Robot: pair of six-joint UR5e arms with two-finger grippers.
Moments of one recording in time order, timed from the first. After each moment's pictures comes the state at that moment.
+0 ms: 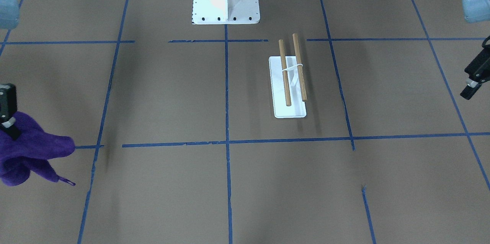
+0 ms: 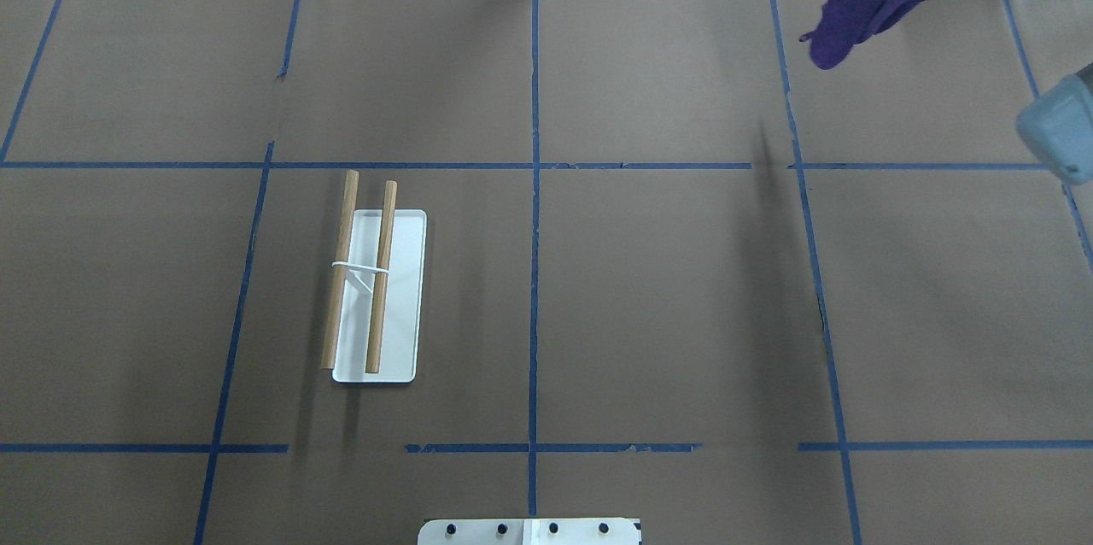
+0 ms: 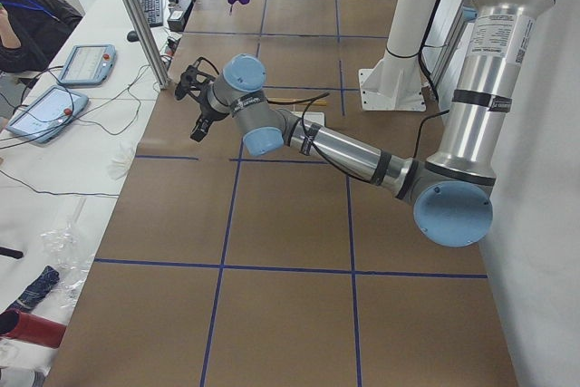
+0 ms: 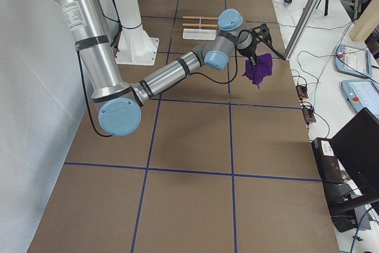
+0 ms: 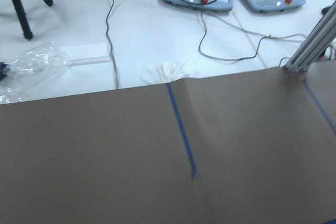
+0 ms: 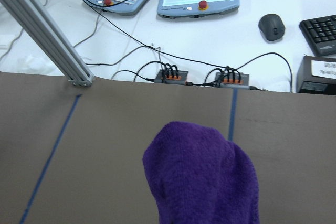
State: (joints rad) left arm -1.32 -1.78 -1.73 -2.41 -2.23 -0.85; right arm 1.15 -1.22 1.83 -1.02 2.06 0.86
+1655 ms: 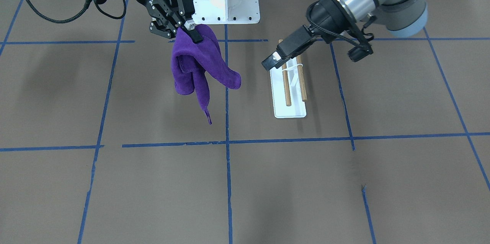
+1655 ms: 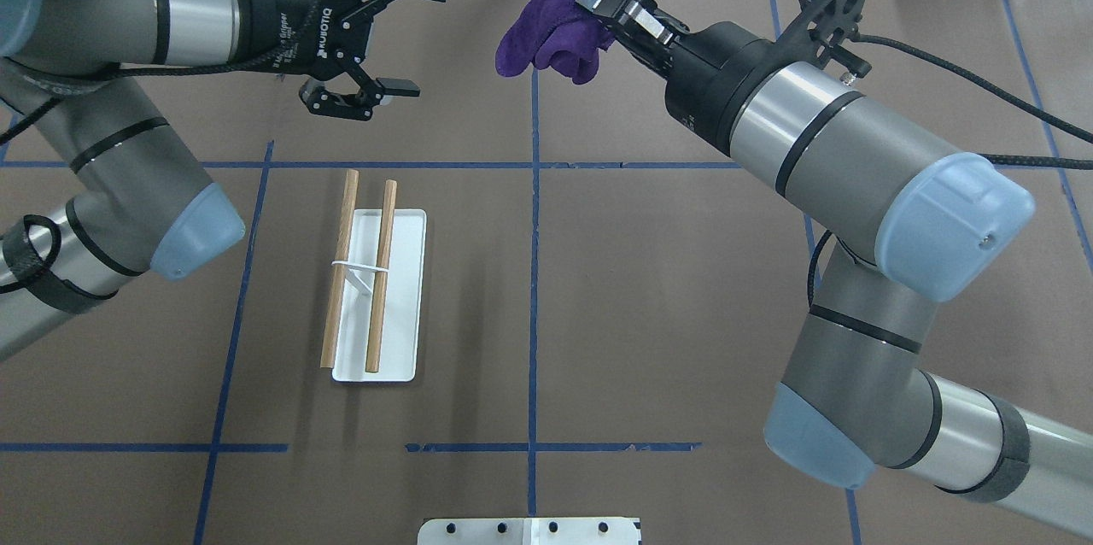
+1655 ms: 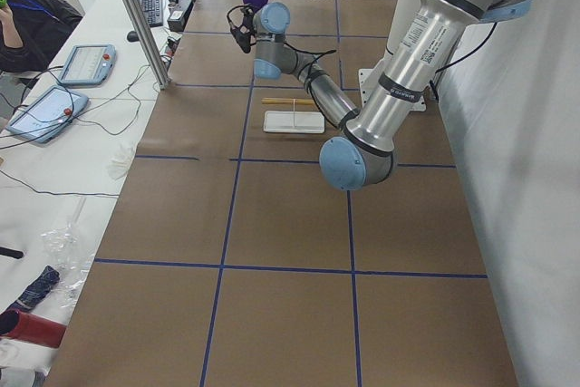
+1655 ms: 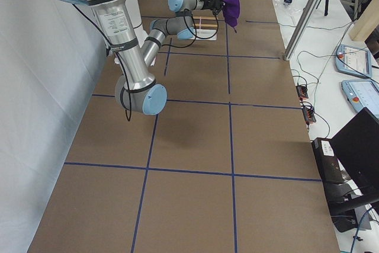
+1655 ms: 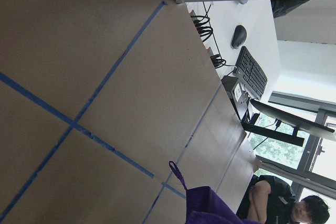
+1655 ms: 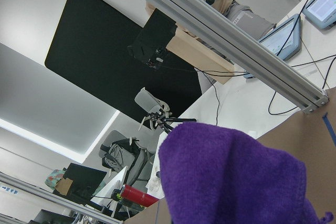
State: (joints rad) left arm -0.83 -2.13 -1.74 -2.57 -2.04 -2.30; right arm 0.55 -1.10 1.99 -0.66 1.22 1.55
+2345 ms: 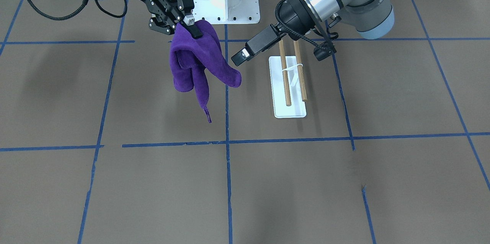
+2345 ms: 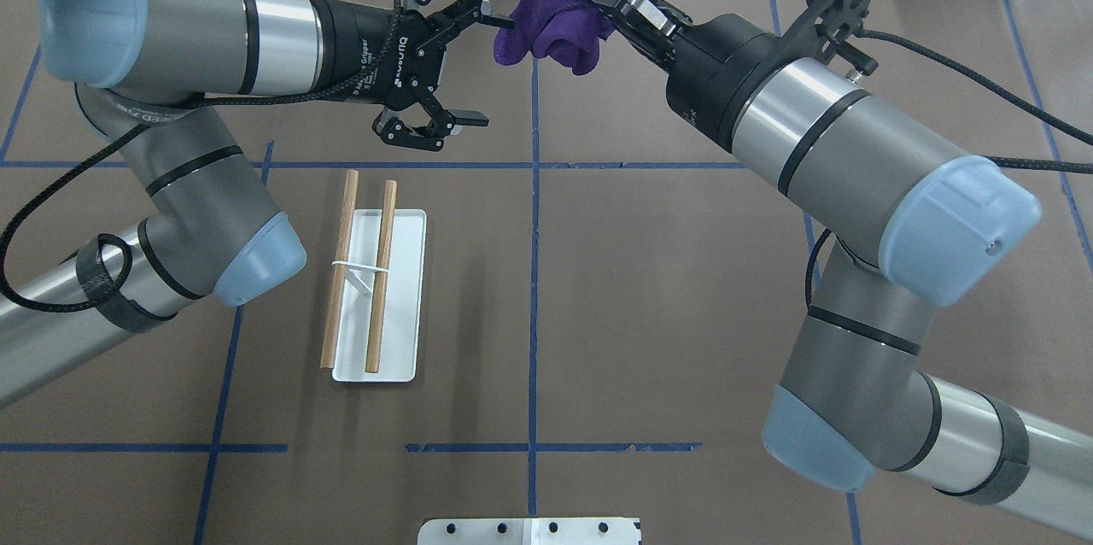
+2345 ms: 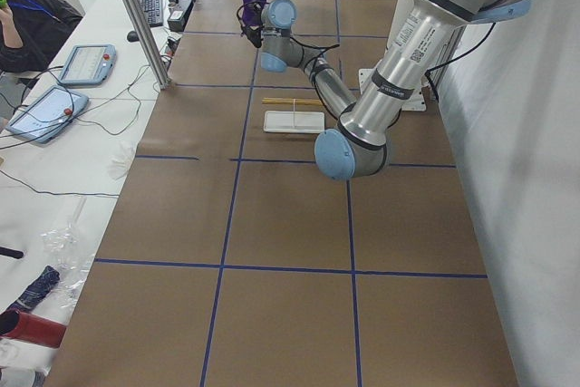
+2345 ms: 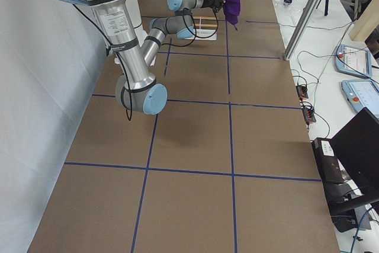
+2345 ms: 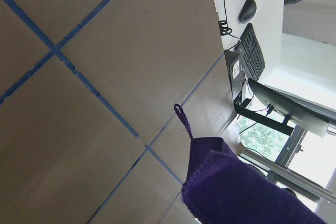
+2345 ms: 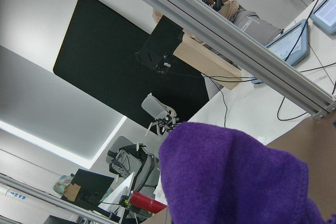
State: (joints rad) left arm -0.77 -2.20 -1.69 -2.57 -2.01 -2.40; right arm 0.54 -1.09 1.99 -0.64 1.20 1.55
